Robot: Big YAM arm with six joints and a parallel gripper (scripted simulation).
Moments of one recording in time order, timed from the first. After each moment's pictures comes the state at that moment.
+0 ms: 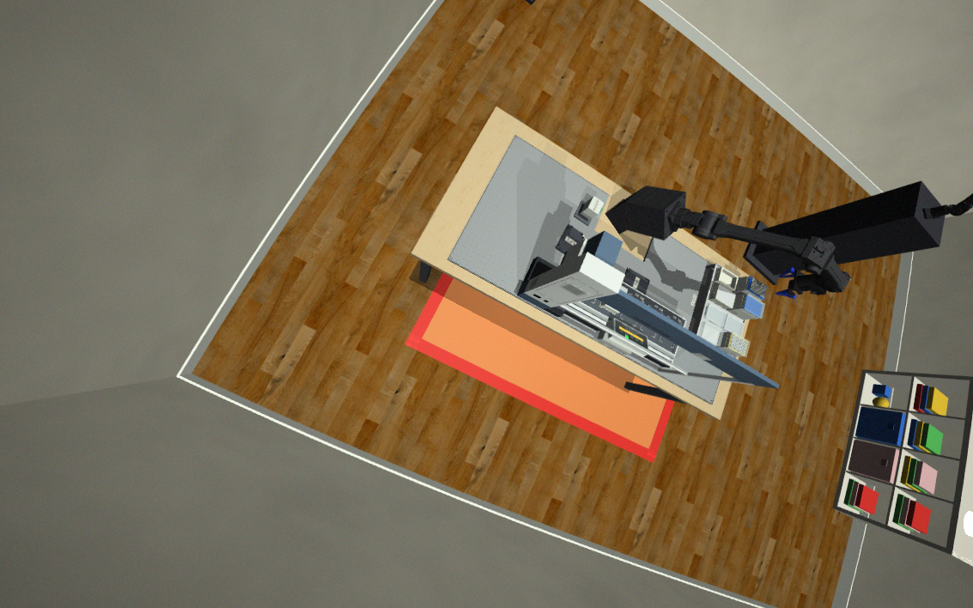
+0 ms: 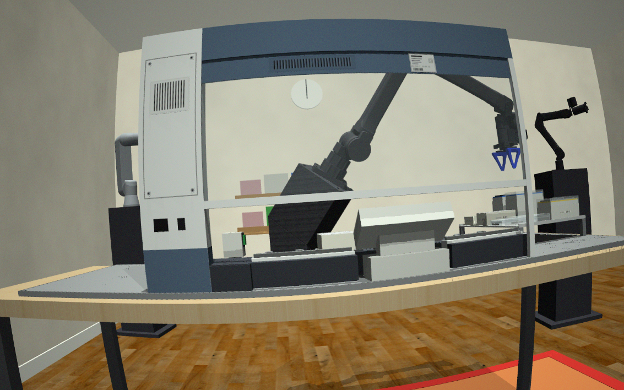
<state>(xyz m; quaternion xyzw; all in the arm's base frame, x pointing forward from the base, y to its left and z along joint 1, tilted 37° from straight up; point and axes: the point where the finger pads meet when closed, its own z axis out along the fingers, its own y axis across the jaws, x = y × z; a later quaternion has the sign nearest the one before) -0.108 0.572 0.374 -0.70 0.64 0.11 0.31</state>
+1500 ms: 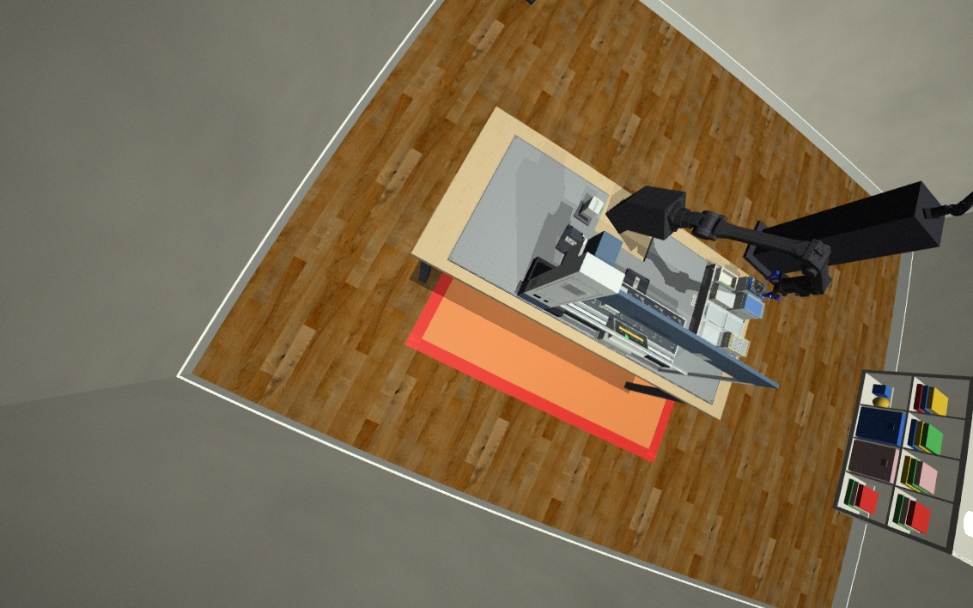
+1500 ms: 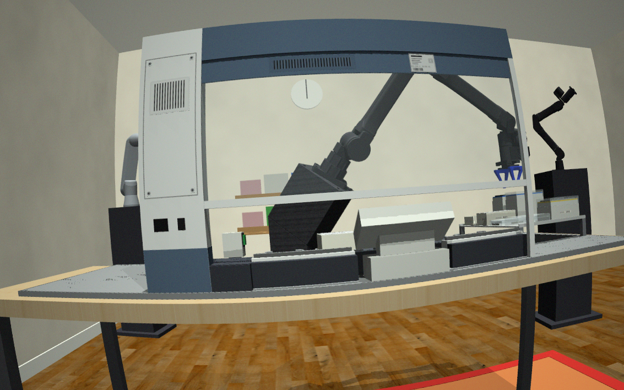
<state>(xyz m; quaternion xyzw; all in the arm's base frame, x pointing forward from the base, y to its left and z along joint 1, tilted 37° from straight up) -0.091 0.610 0.322 -0.70 0.64 0.11 0.31</state>
